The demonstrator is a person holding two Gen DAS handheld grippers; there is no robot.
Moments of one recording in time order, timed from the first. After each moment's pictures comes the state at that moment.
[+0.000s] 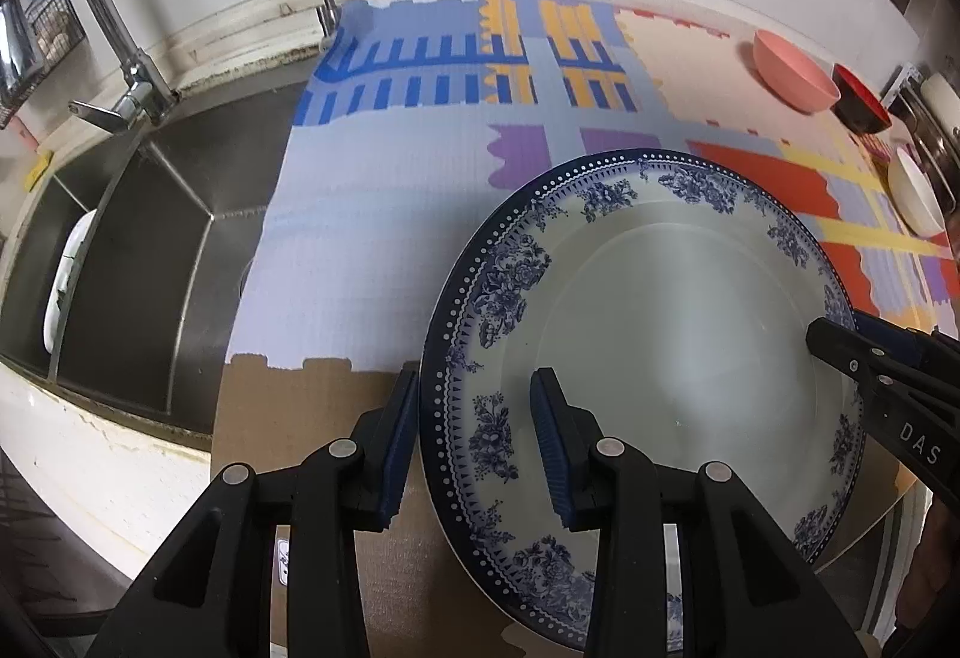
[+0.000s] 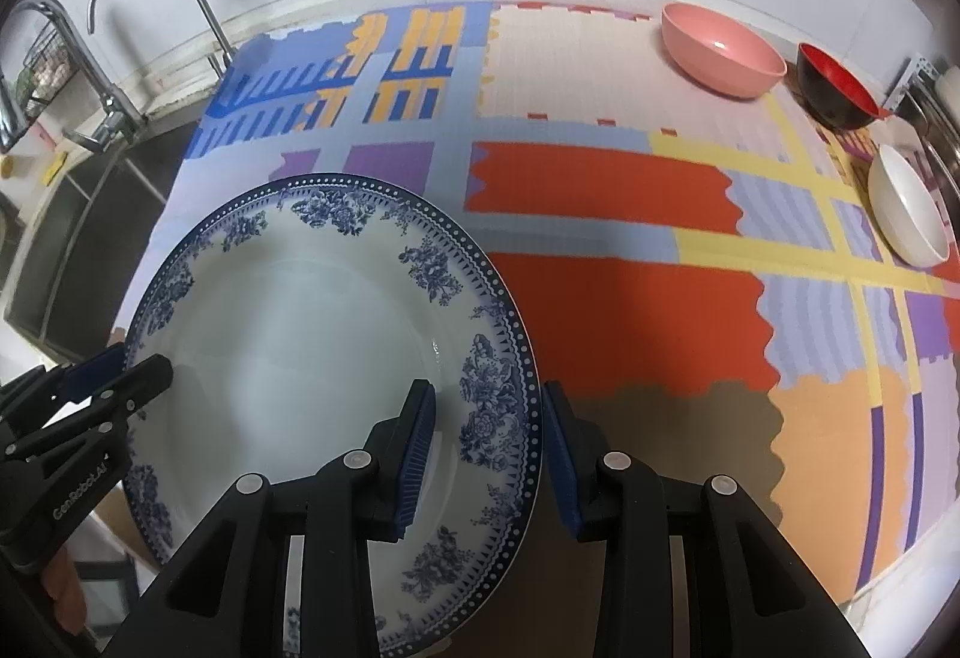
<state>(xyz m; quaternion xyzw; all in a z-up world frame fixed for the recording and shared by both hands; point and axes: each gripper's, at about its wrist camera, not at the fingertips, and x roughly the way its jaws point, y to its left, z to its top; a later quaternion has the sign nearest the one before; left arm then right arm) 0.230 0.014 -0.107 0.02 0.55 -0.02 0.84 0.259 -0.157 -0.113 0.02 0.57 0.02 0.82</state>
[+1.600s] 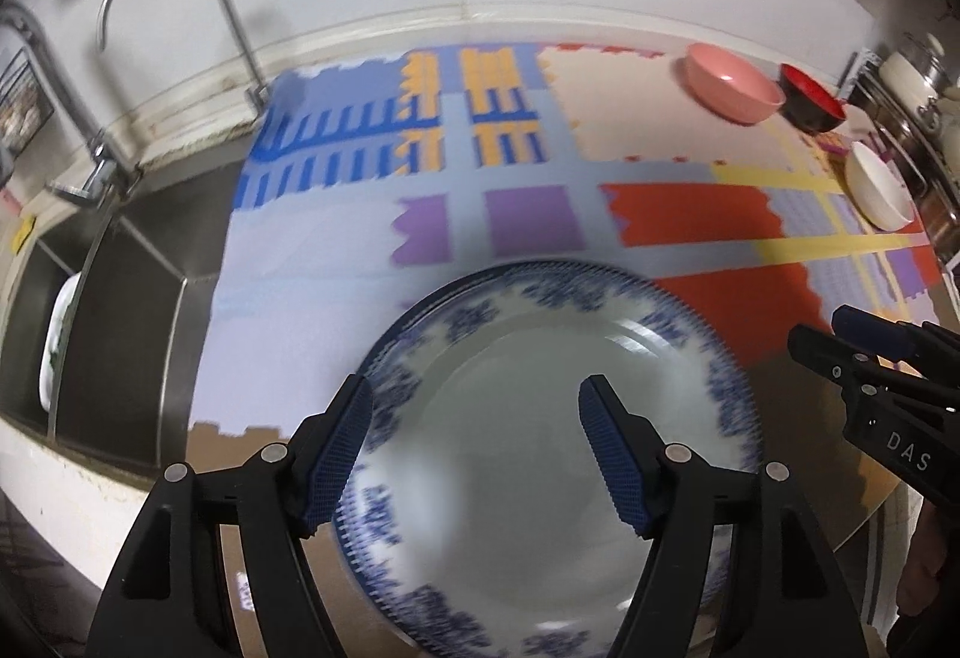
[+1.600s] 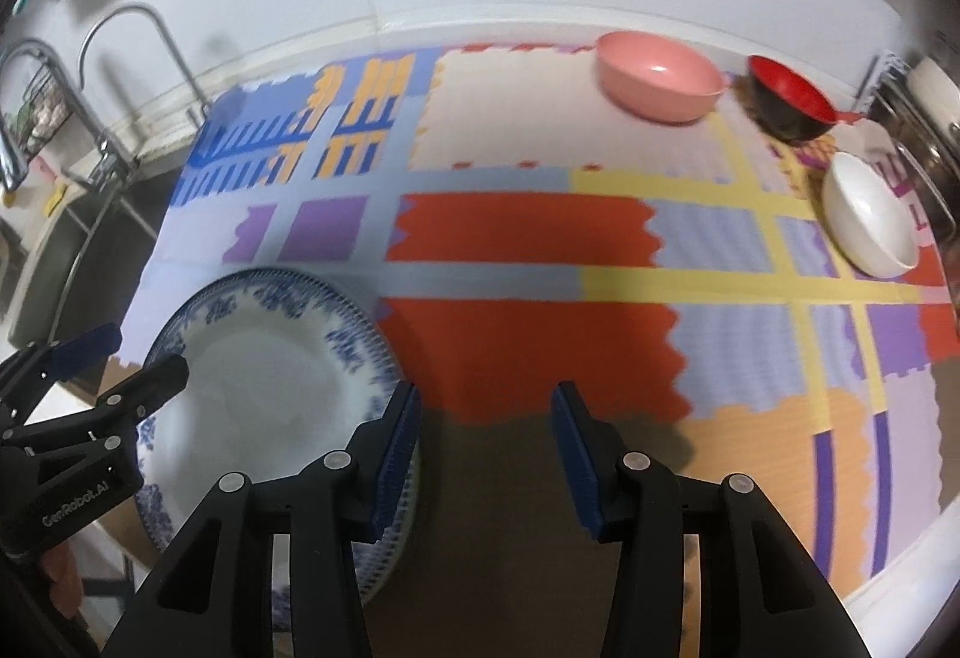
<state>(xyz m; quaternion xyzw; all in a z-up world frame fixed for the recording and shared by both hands) 0.241 -0.045 -0.078 0.05 0.51 -0.06 0.86 0.256 -0.217 -0.086 0.03 0.53 0.01 0.85</state>
